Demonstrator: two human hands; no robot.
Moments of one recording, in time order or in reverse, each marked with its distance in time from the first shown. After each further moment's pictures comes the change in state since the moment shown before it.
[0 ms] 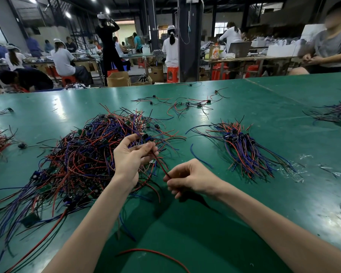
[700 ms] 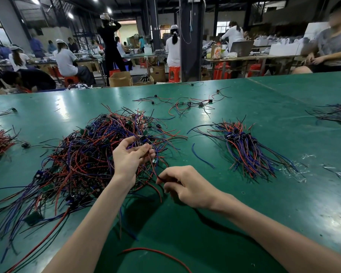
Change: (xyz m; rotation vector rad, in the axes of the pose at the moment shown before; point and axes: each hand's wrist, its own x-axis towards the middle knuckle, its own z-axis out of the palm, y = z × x) left_hand 0.006 -0.003 -0.011 0.067 0.065 0.005; right_hand -0.010 -0.003 0.019 -0.551 0.022 -0.382
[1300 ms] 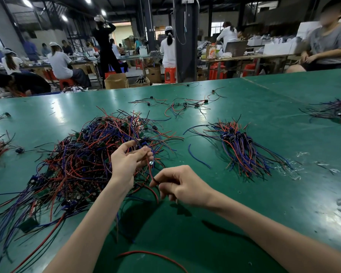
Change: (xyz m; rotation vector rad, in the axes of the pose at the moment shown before) left_hand 0.000 -0.001 0.002 -0.029 -0.020 -0.075; right_hand -0.001 -0.003 0.001 0.275 0.004 0.066
